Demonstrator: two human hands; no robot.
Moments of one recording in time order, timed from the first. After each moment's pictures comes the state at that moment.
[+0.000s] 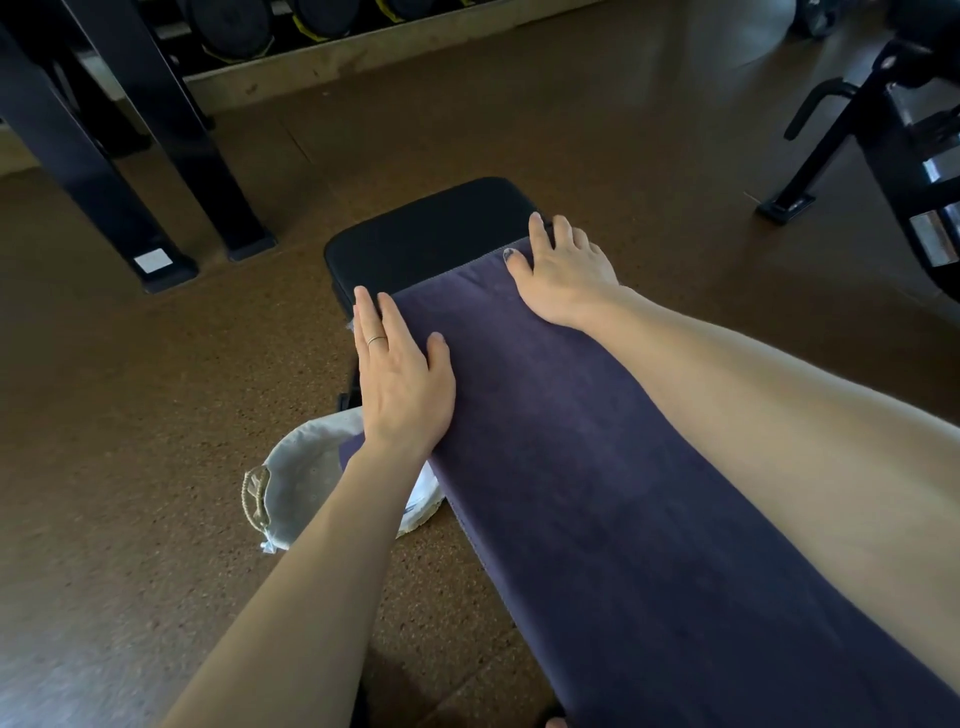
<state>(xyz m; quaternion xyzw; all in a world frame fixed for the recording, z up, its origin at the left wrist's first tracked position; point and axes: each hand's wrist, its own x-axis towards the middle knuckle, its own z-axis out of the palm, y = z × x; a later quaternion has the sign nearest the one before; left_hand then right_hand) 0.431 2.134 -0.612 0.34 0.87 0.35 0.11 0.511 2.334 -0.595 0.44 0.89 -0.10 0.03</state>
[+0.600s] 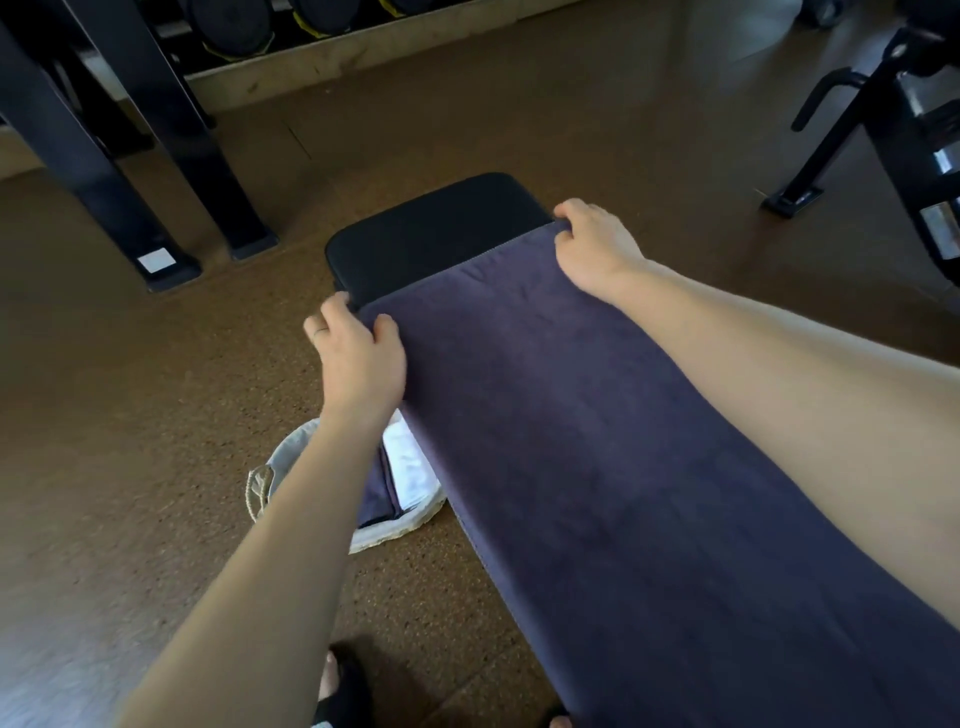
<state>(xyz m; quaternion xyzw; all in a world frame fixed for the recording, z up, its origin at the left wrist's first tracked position) 0.394 2.131 -0.598 0.22 0.86 0.44 0.14 0.528 2.357 -0.578 0.47 0.85 -0.22 -0.09</state>
